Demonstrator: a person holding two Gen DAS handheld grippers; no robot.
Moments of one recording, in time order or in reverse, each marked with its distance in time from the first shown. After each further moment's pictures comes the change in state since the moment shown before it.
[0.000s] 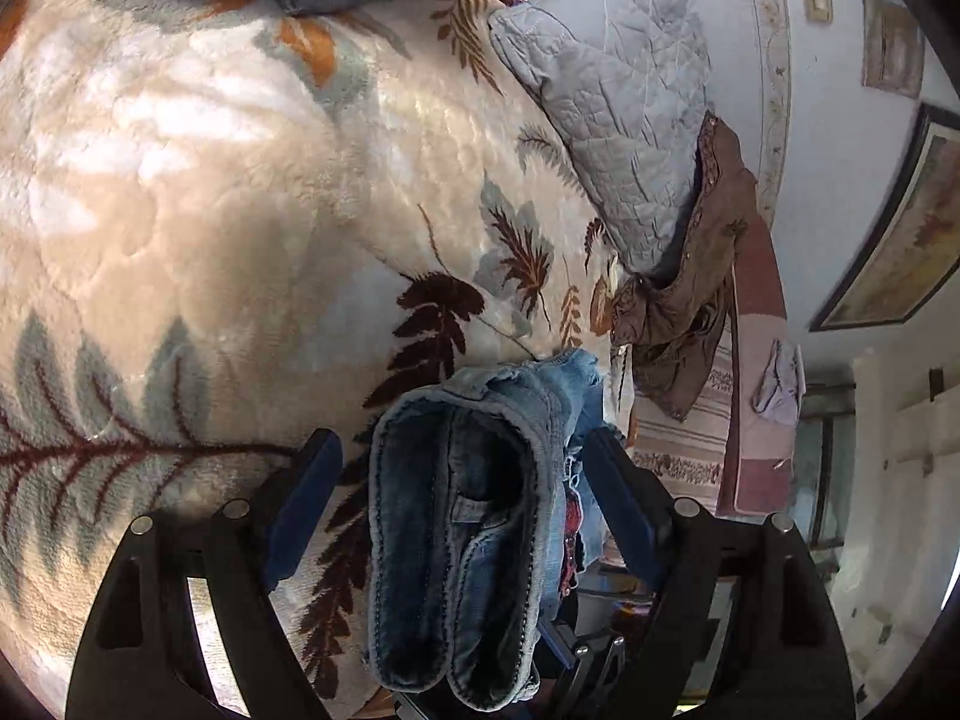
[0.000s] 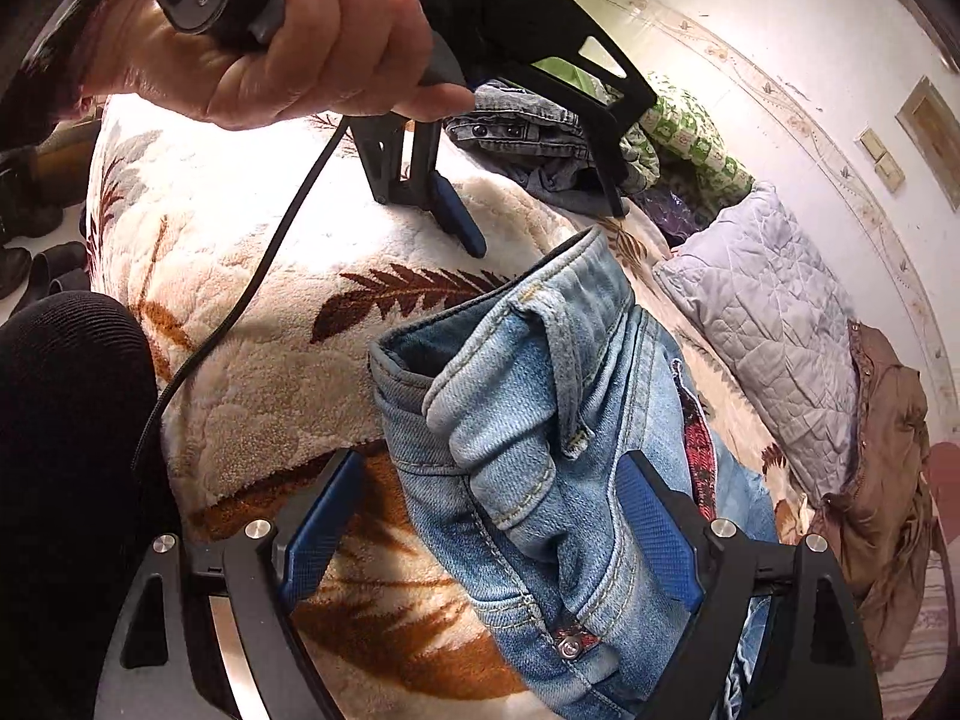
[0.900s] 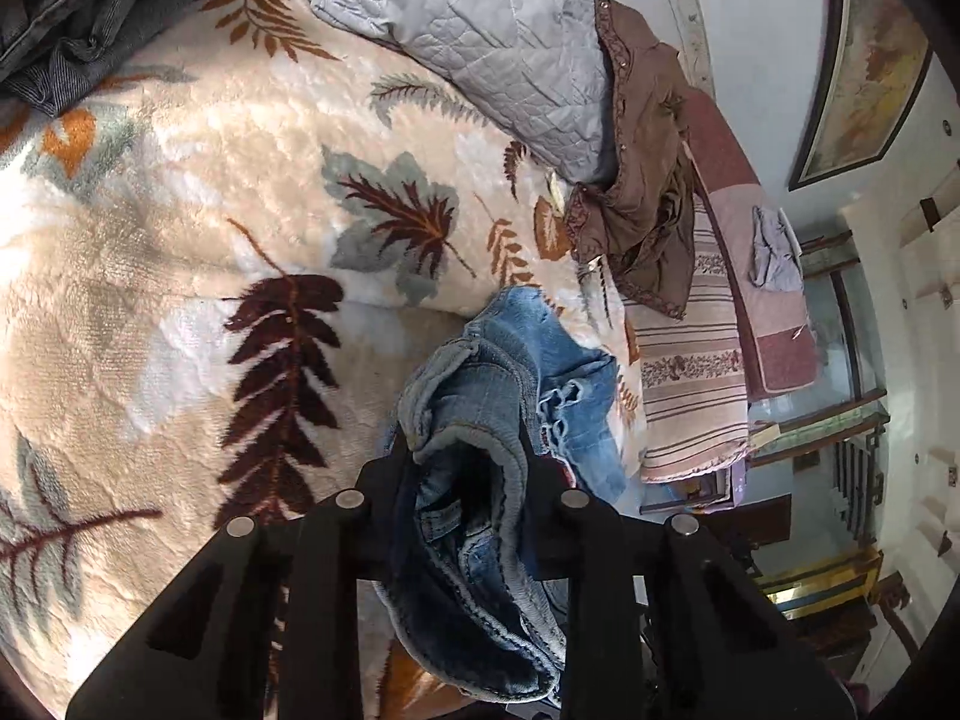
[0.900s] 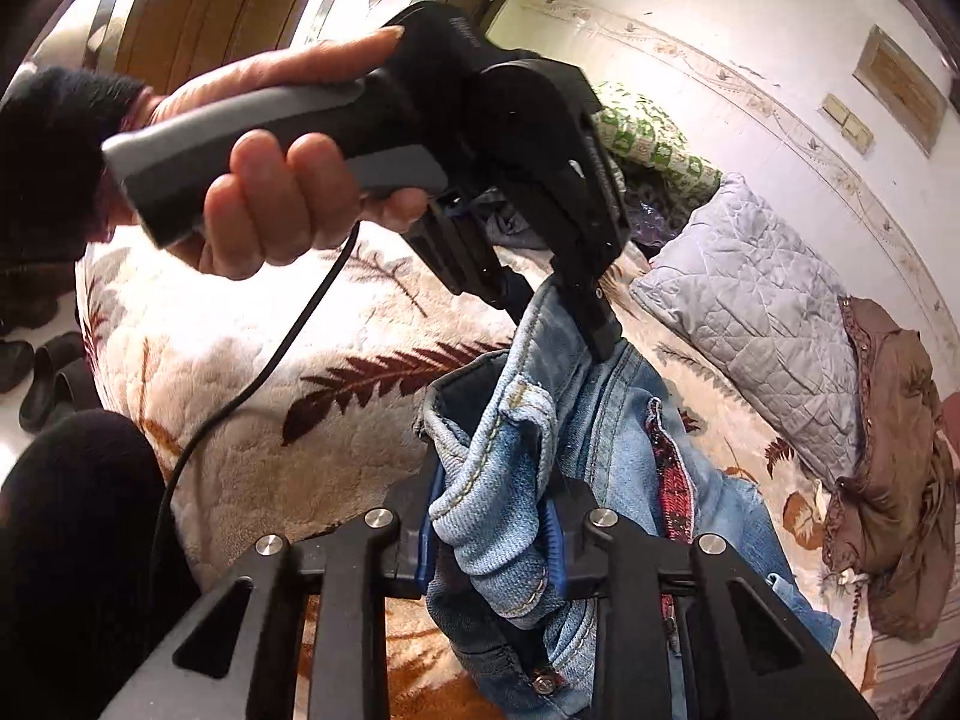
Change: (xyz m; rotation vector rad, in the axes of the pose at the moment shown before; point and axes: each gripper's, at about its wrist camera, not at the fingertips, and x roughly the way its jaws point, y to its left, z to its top) left arm 0.018 -0.067 -0.007 0.293 0.071 -0.002; right arm -0.020 -0.042 0.018 0.173 -0.090 0.034
